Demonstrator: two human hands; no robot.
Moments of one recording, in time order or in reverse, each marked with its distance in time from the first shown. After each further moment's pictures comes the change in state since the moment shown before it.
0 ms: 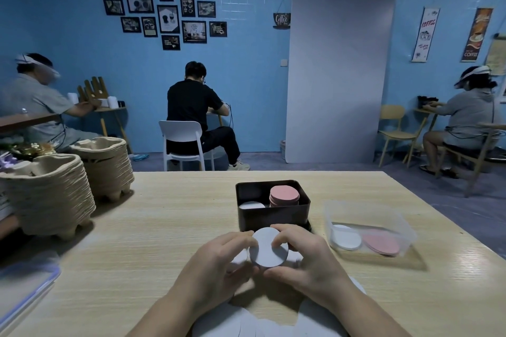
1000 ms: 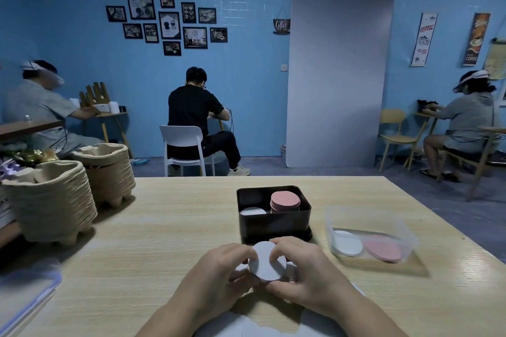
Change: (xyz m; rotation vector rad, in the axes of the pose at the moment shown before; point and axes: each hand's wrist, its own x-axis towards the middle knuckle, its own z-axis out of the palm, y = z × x) left_hand -0.001 -0.001 0.001 -0.058 -0.059 -0.025; right_hand 0.002 0.002 -0.001 -0.129 -0.130 -0.005
